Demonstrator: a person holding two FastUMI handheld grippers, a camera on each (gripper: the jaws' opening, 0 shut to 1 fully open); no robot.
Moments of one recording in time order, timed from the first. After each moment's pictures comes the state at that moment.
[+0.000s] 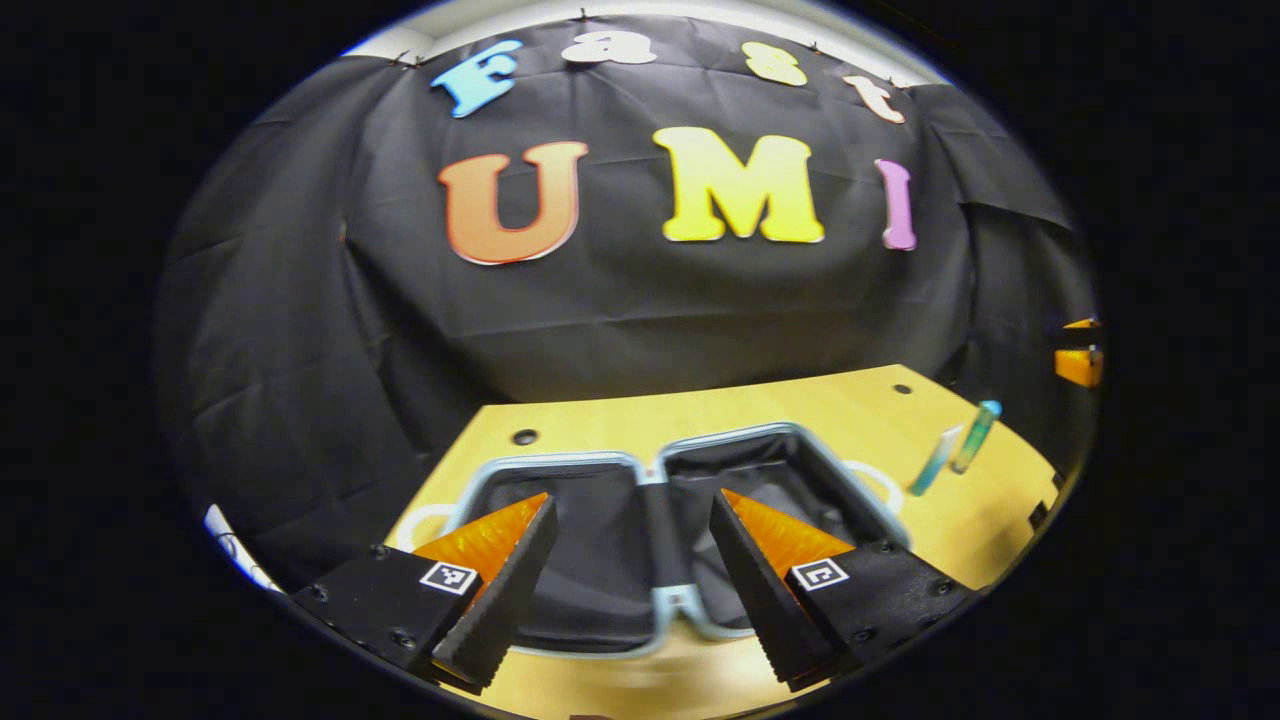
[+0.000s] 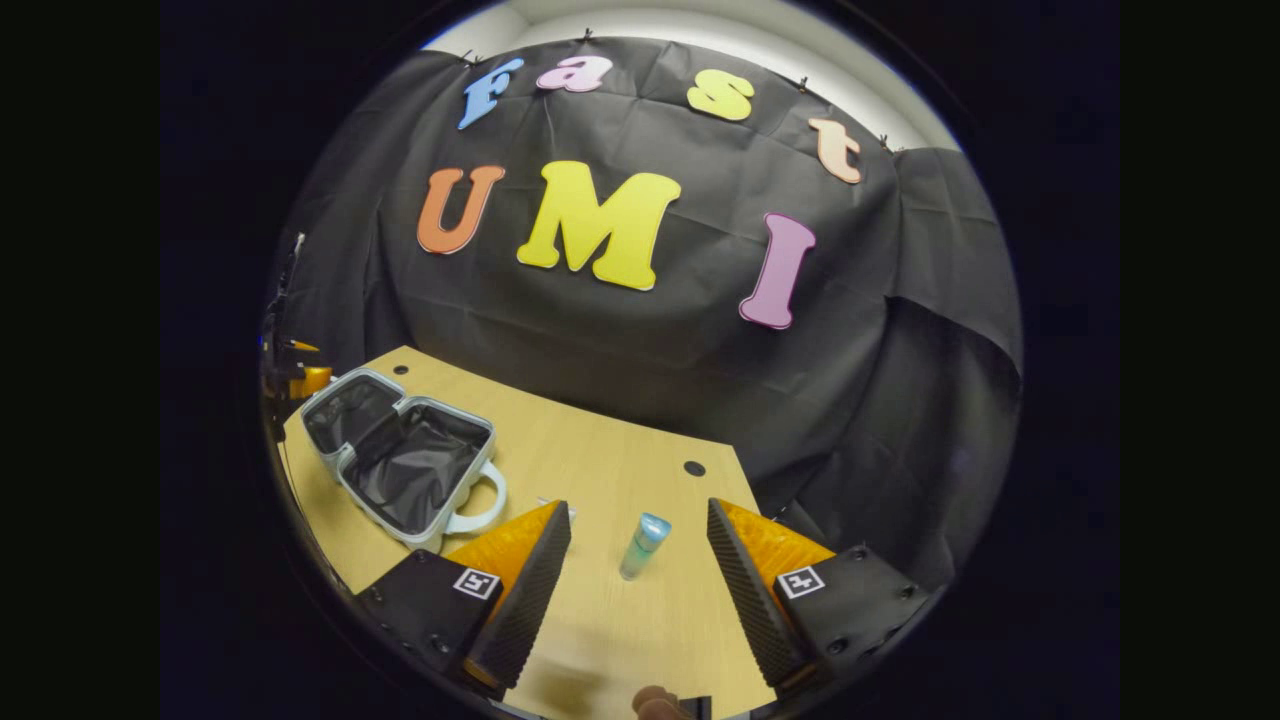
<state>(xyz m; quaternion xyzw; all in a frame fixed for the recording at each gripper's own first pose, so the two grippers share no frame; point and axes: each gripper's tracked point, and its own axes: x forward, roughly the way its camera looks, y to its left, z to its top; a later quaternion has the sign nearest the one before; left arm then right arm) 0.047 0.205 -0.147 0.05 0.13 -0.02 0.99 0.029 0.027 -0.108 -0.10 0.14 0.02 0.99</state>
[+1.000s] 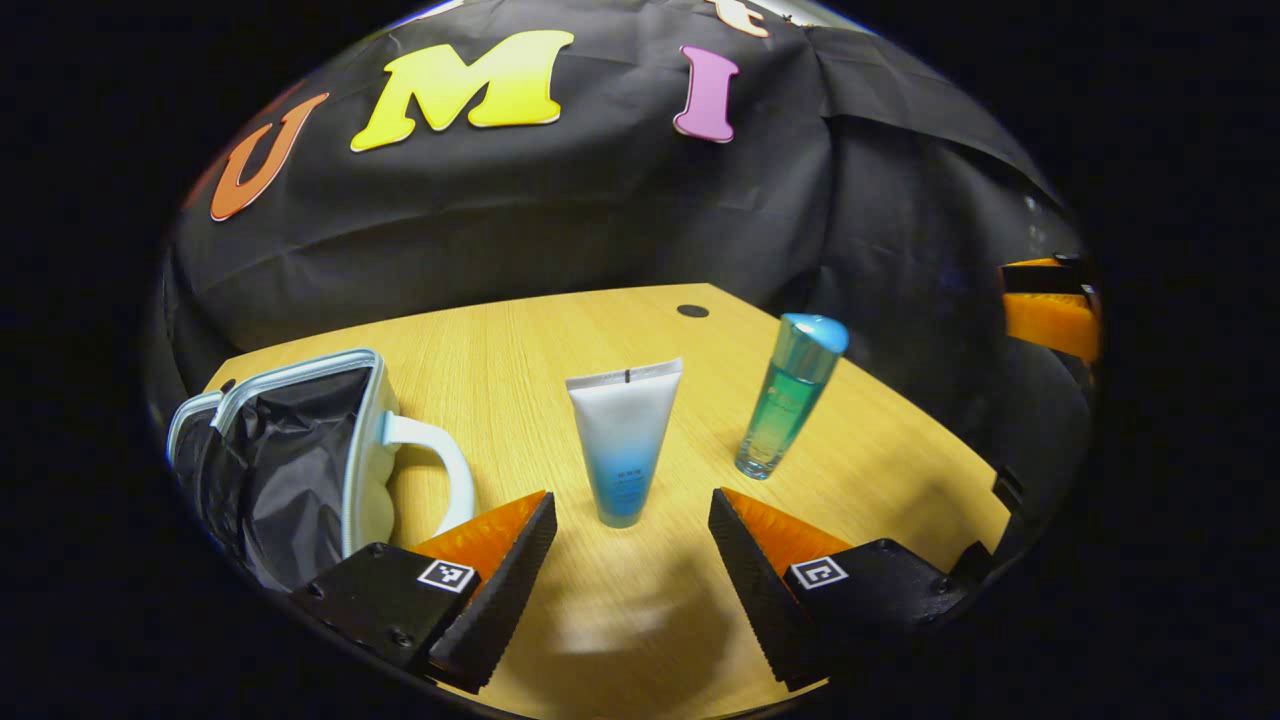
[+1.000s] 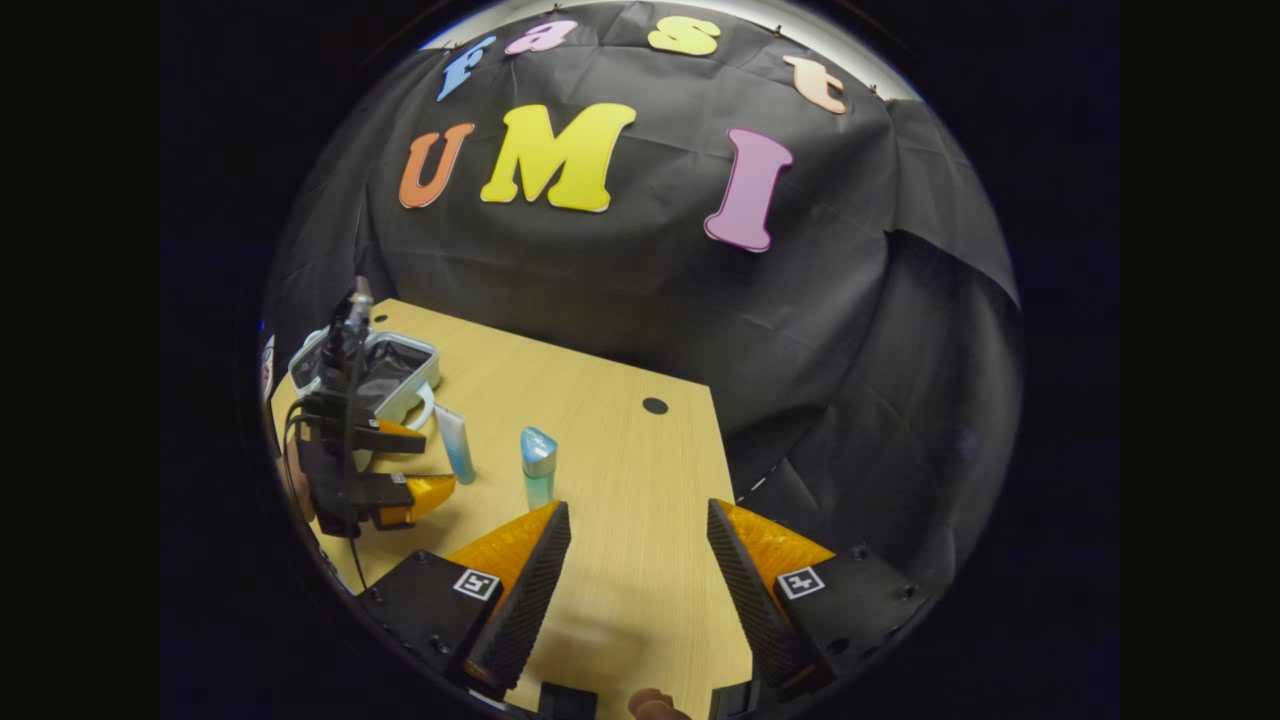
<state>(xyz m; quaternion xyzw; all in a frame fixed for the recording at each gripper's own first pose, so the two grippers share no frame) 0.120 -0.130 -0.307 0.05 0.24 -0.18 0.95 0.067 -0.119 -0.196 -0.10 0.22 0.03 0.97</state>
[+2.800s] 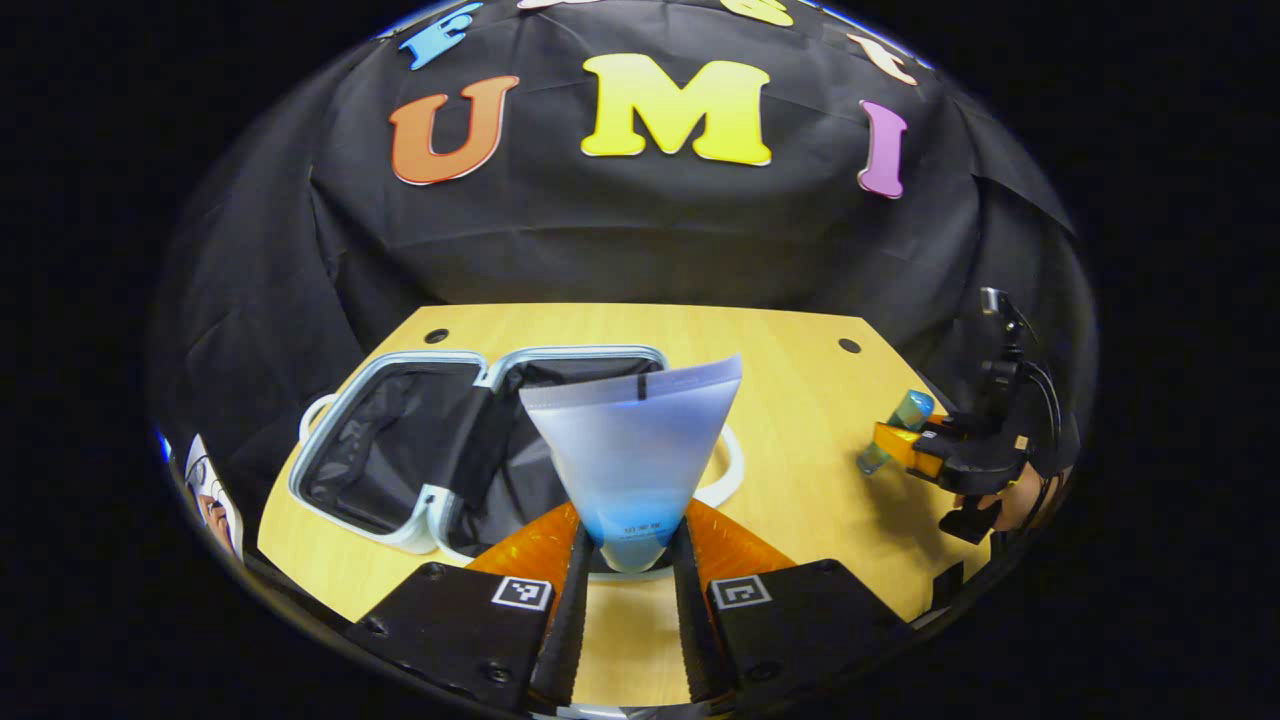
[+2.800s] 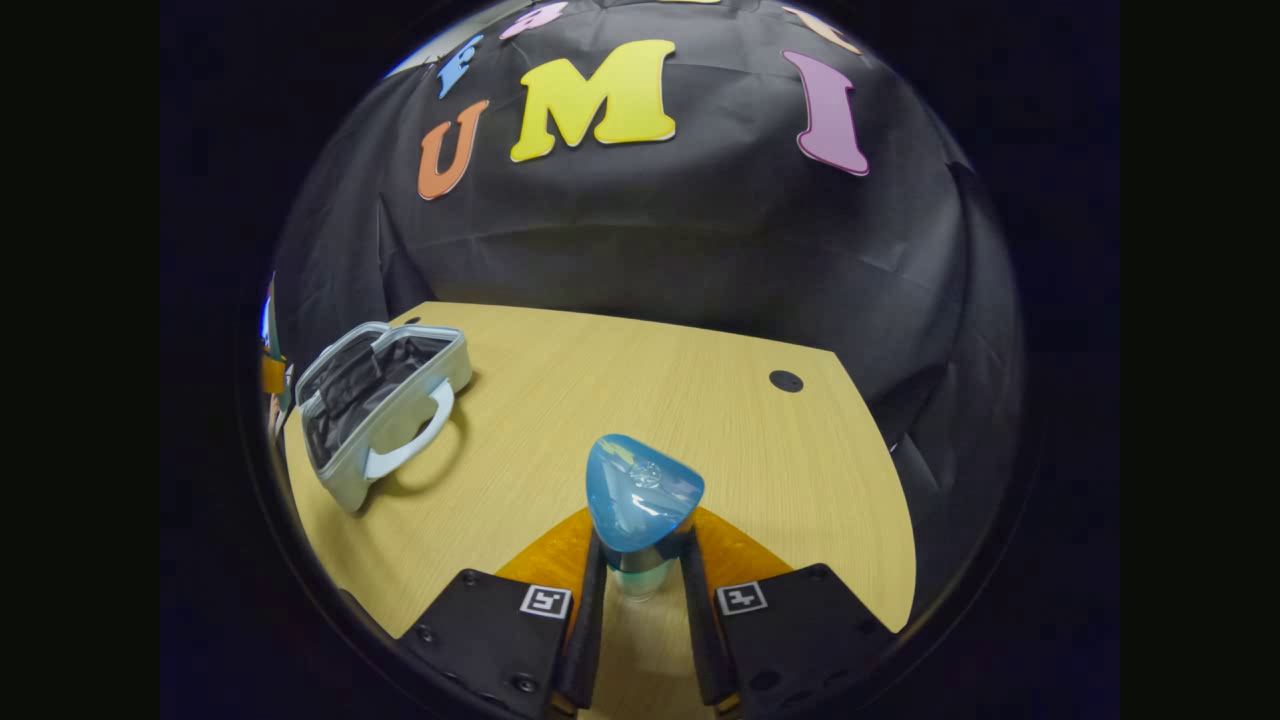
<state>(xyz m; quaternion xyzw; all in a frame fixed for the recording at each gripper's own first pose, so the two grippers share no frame) 0.020 0.076 -0.183 0.00 0.27 0.03 0.96 0.189 0.014 -0.312 -0.02 0.26 0.14 0.96</state>
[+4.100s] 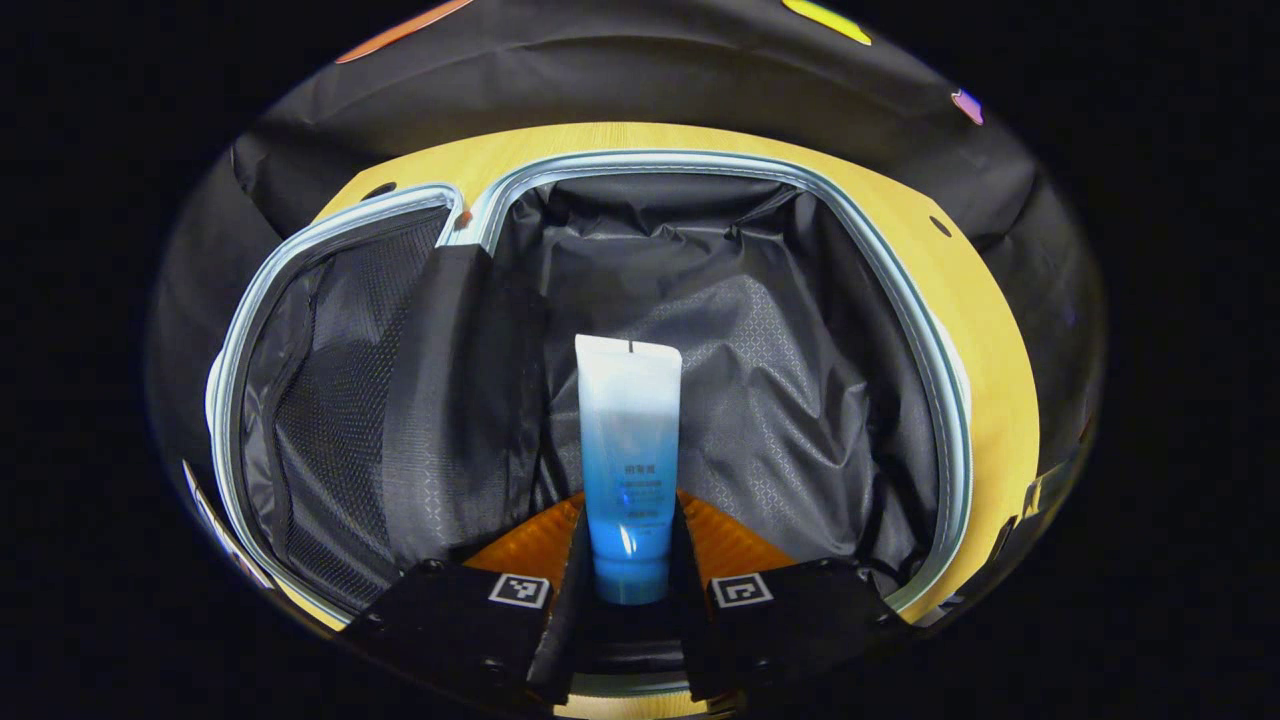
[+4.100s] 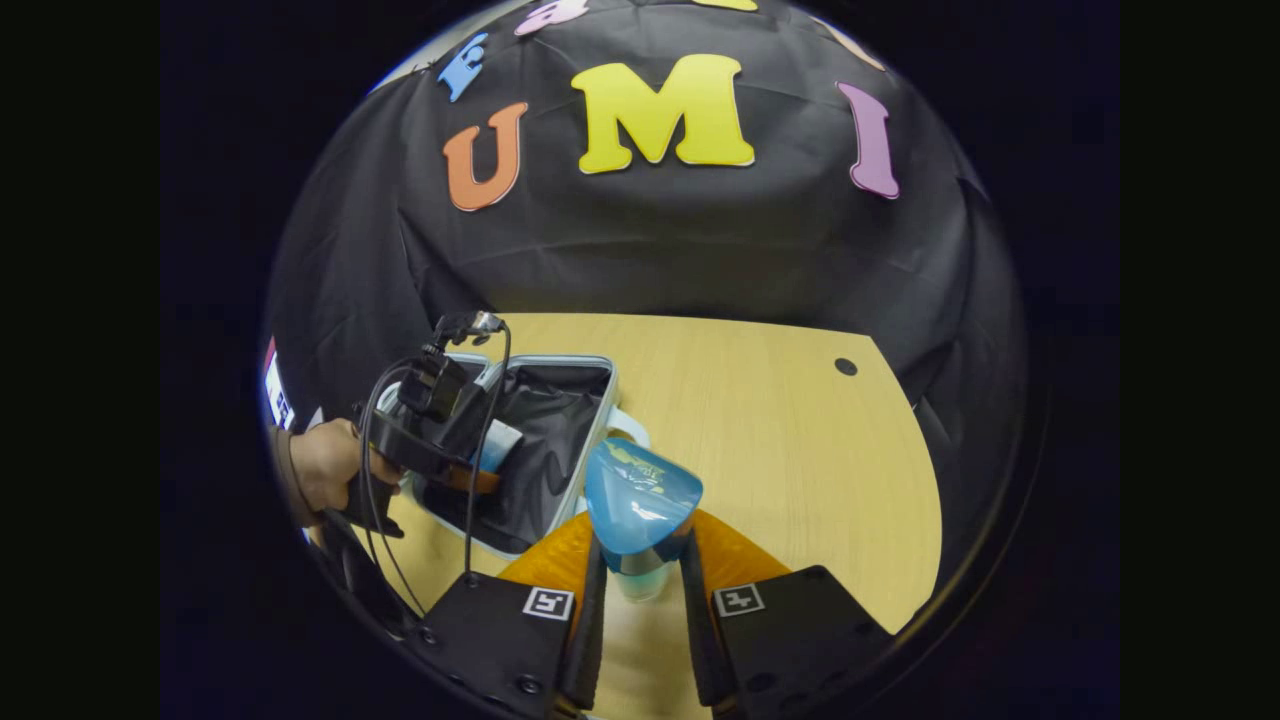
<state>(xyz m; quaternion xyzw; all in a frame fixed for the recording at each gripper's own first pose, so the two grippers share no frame) 0.086 0.169 -0.337 0.00 0.52 -0.02 0.85 0.070 0.185 -0.209 0.03 0.31 0.15 0.94</state>
